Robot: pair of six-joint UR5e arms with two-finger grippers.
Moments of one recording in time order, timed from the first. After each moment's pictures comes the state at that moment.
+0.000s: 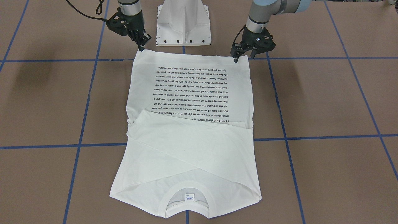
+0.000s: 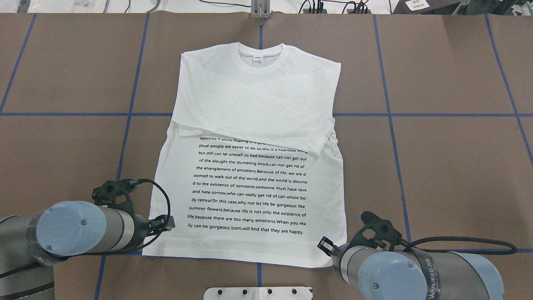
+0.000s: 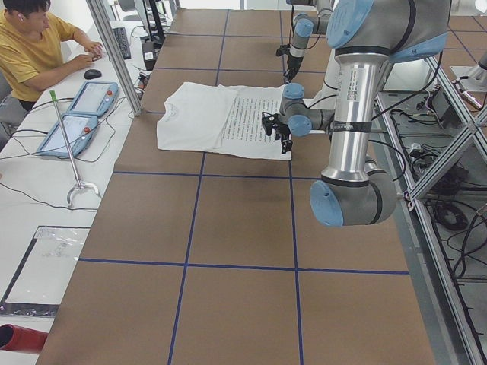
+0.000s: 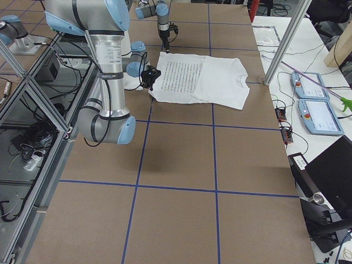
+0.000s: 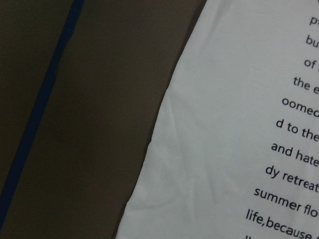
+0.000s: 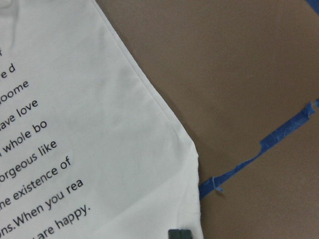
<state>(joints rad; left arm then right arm) -0.27 -1.67 -2.09 -1.77 -1.70 -1.71 0.08 -1.37 2.17 -1.58 1.49 2.17</state>
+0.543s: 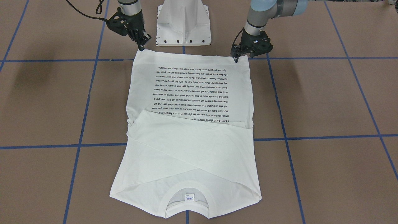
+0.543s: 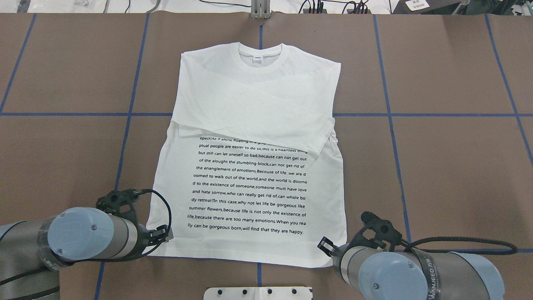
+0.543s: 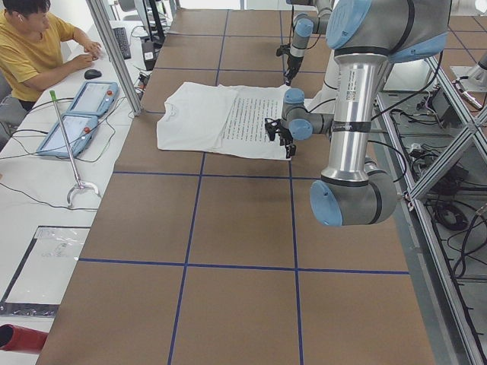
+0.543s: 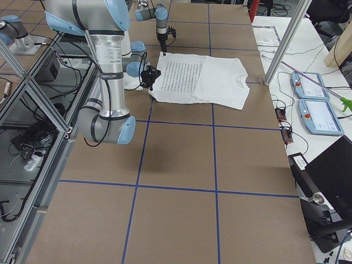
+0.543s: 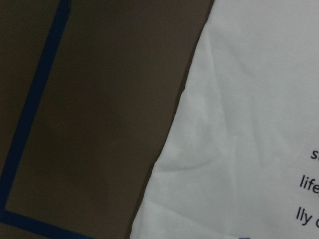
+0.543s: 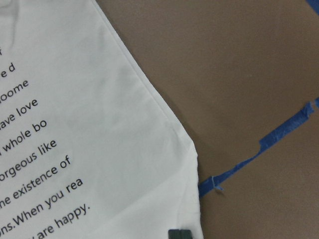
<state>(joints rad) -0.25 -1.67 -2.06 -1.77 -1.74 -1.71 0.07 -1.37 2.17 -1.58 1.49 2.17</state>
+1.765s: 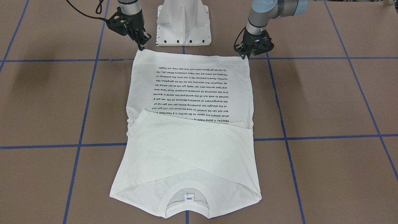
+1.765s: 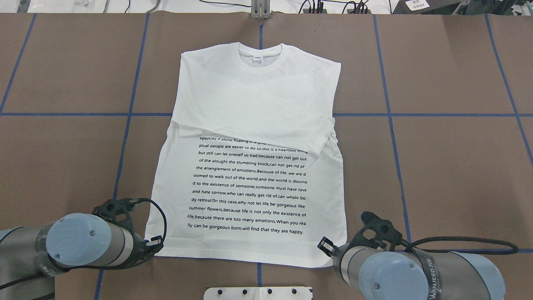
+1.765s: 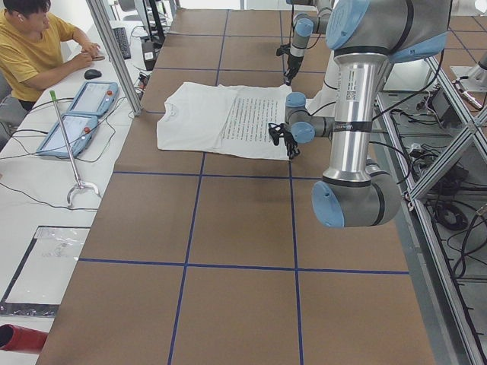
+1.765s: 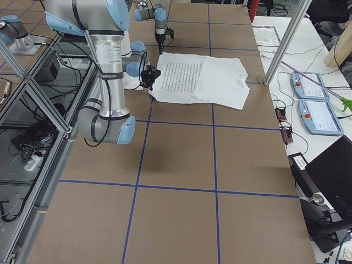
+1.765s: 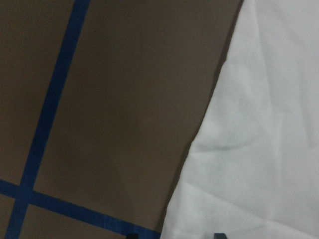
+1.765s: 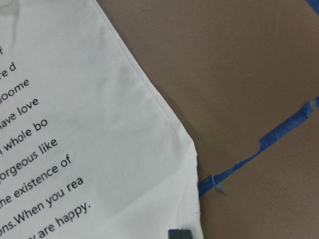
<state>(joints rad) -0.22 -1.65 -2.06 -1.77 -1.77 -1.73 0.07 -1.37 2.18 -1.58 1.49 2.17</state>
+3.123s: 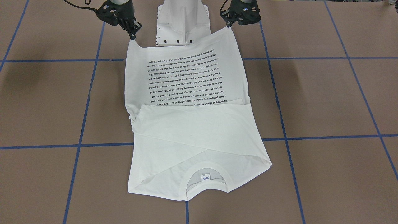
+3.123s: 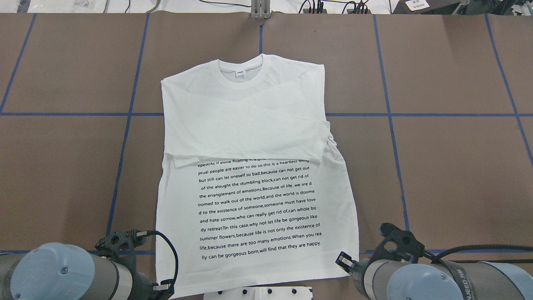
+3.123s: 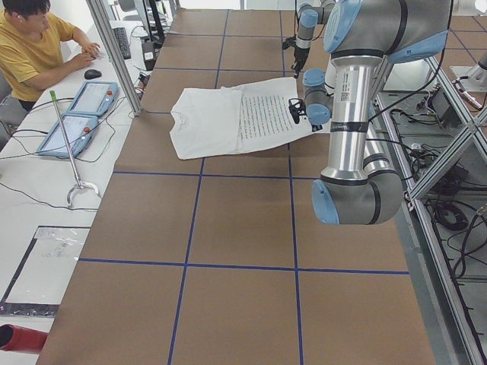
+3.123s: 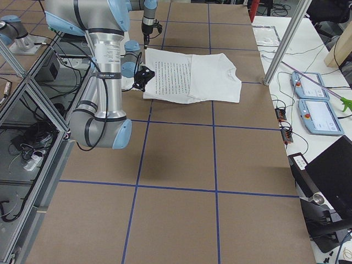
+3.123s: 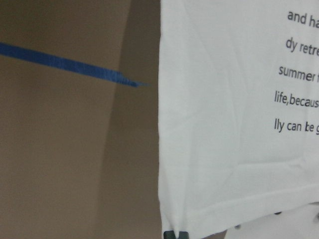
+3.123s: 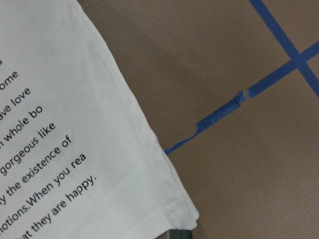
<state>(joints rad) -0.09 -1.65 -2.28 -1.76 -1.84 -1.81 0.02 -1.49 2.31 -1.59 1.52 2.16</state>
